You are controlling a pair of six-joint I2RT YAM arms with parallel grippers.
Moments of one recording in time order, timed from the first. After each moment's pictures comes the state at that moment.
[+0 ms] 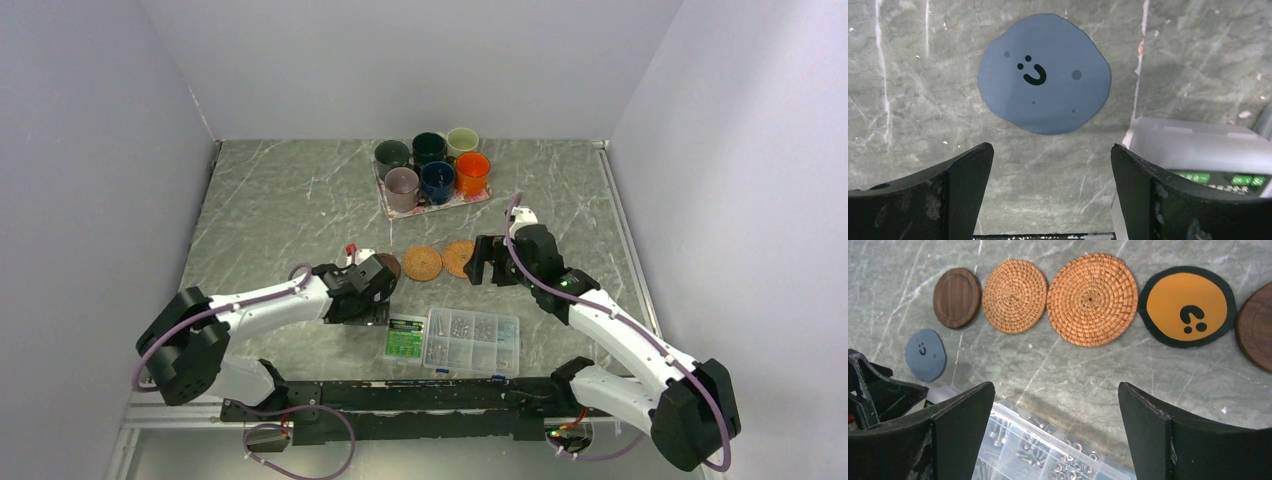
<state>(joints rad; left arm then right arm) -0.87 1.36 0.78 -0.67 -0.29 -0.81 0.50 1.01 0.63 -0.24 -0.03 0.42</state>
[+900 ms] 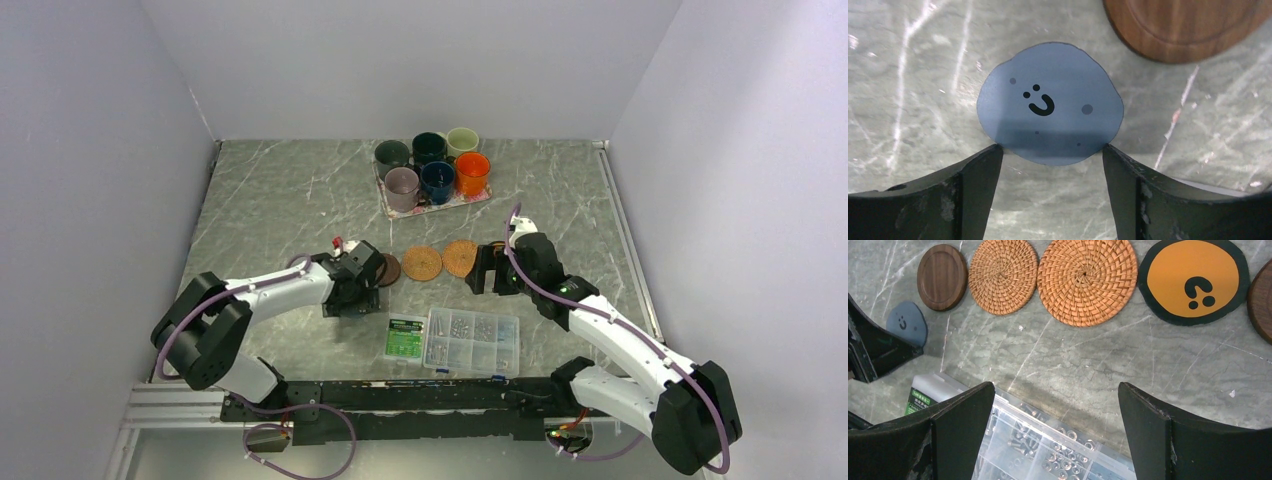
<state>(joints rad) -0.74 1.49 0.78 -0.59 -0.27 -0.83 0.49 0.99 0.56 -0.24 -0.05 0.43</state>
